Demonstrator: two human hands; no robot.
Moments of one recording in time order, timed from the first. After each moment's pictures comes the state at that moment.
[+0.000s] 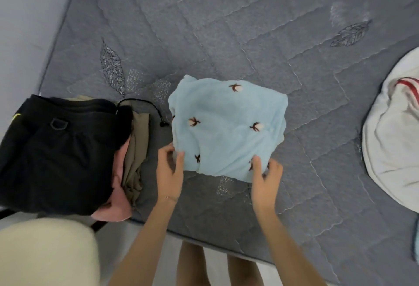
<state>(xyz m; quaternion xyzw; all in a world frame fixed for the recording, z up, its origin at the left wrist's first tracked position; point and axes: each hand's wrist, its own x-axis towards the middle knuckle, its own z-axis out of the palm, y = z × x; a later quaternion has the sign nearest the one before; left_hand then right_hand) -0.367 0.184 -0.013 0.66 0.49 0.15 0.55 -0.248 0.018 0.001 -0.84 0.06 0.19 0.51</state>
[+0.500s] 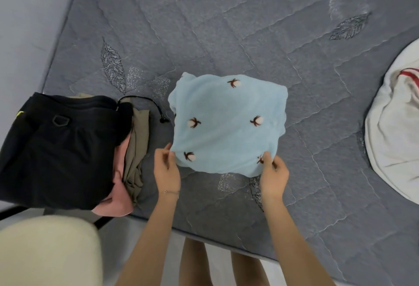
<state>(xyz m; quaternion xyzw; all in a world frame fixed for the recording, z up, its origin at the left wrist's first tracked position) -0.364 0.177 -0.008 0.60 0.57 0.16 0.54 -0.235 0.011 -0.002 -0.80 0.17 0.19 0.54</state>
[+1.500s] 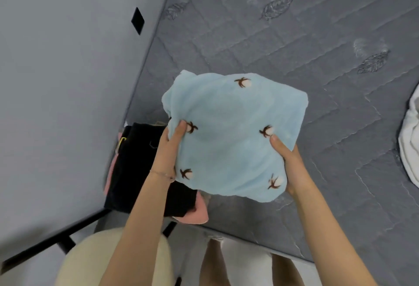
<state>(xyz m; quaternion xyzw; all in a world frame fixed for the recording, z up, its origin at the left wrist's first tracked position) -0.410 0.375 0.151 0.47 0.43 0.09 0.77 -0.268 0.155 0.133 -0.57 0.06 0.43 0.70</state>
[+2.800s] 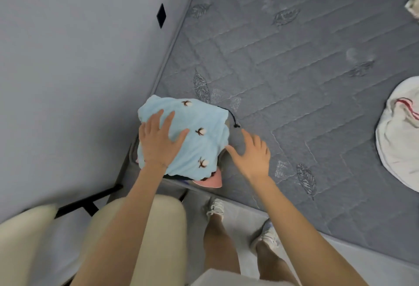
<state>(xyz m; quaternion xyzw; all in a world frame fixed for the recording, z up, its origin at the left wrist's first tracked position) -0.537 0.417 0.188 0.89 0.42 0.04 0.17 -0.407 0.218 0.165 -0.94 -0.20 0.23 0.17</state>
